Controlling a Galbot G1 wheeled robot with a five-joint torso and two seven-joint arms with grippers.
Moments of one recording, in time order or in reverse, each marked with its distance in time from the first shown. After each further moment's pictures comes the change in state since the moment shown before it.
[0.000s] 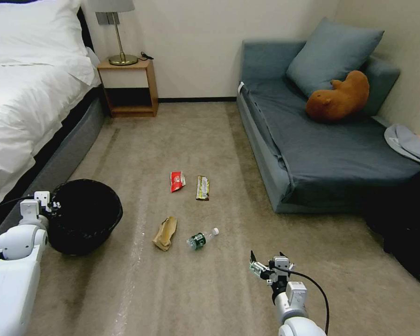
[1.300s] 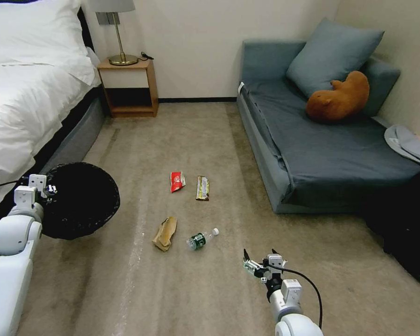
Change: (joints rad) left arm 0.056 0.041 -0.021 -0.158 0.004 0.040 -0.007; right arm 0.019 0.000 -0.013 -0.031 -0.007 0.029 -0.061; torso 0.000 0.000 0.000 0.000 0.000
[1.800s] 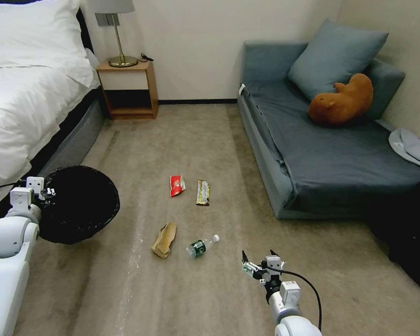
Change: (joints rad) left arm 0.018 0.008 -0.010 -0.008 -0.027 -0.003 0.001; right arm -0.011 0.000 -0.005 -0.006 -0.020 0.013 -0.006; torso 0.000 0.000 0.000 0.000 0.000
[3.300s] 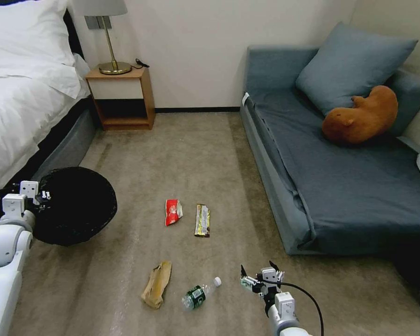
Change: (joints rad) left arm 0.083 -0.007 -0.046 -0.053 -0.011 -0.049 0.008; right arm -0.017 0.000 -0.004 -0.052 -0.154 -0.004 -0.024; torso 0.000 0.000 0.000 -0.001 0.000
